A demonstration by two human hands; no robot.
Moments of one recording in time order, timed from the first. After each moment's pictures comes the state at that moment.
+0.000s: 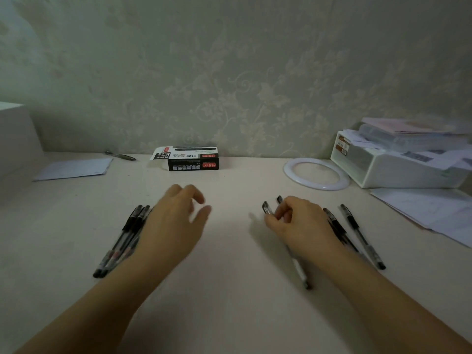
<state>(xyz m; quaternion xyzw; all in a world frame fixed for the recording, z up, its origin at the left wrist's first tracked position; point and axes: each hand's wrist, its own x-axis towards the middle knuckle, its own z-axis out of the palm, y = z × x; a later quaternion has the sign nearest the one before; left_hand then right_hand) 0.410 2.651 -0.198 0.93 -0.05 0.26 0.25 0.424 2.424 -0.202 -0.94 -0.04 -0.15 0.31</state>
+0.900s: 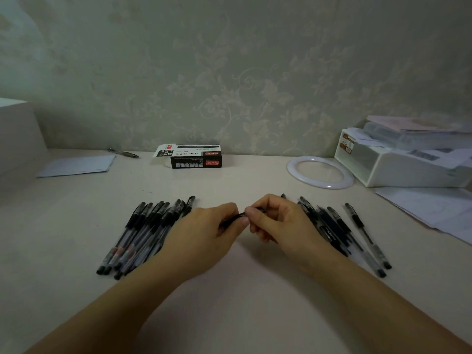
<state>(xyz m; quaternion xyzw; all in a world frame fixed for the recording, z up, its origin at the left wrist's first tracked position) 0.397 2.628 -0.204 0.93 -0.19 0.17 0.26 0.414 2.451 -0.205 -0.73 -0.15 0.02 0.66</state>
